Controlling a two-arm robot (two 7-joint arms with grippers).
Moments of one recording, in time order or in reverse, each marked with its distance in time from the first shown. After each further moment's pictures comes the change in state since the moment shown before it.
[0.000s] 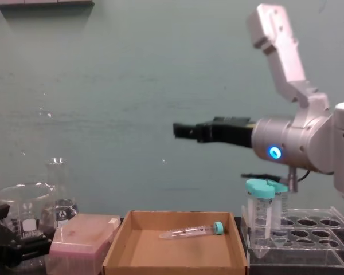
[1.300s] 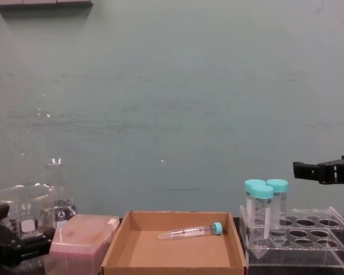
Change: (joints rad) left arm 0.000 0.000 0.000 0.000 0.000 0.000 0.000; right arm -0.318 0.105 0.242 -0.338 -0.095 0.168 -0.174
